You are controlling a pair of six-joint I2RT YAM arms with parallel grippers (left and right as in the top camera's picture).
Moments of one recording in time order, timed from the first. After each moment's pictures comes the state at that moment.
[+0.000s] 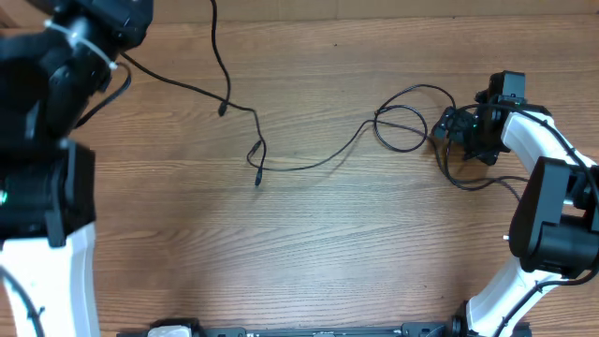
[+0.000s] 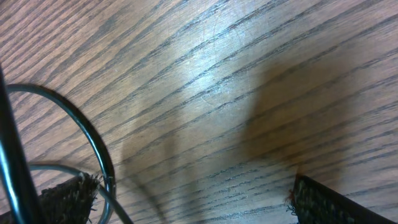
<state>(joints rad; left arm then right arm) 0.02 1.33 1.85 -0.37 0.49 -0.86 -0.19 1.99 1.30 -0.59 -0.17 0.30</state>
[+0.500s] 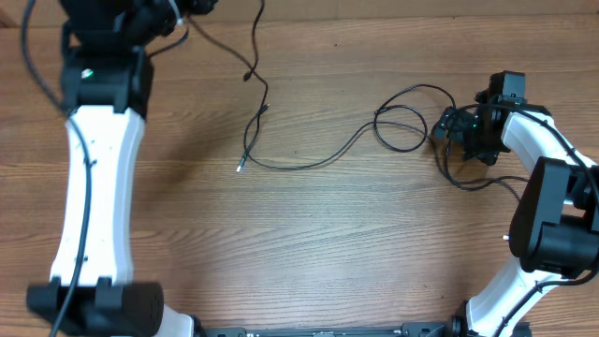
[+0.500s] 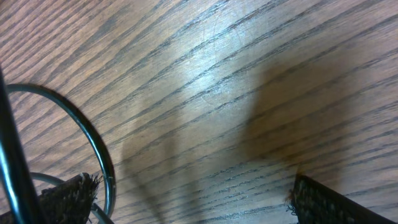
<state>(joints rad) -0.05 1.70 1.85 -0.10 0.75 -0.67 -0.19 1.99 1.30 -0.59 -0.17 0.30</state>
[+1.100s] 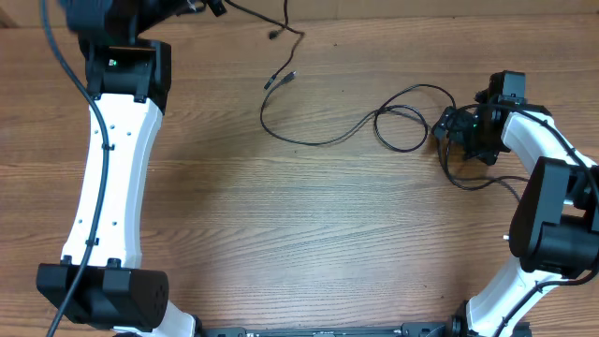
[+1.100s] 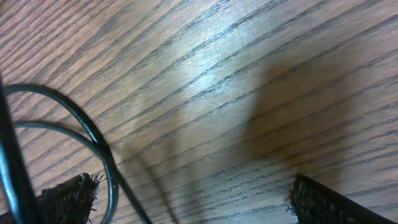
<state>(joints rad) -0.10 1.74 1.86 0.30 1.07 -0.75 -0.19 1.99 1.29 -0.59 -0.17 0.30</state>
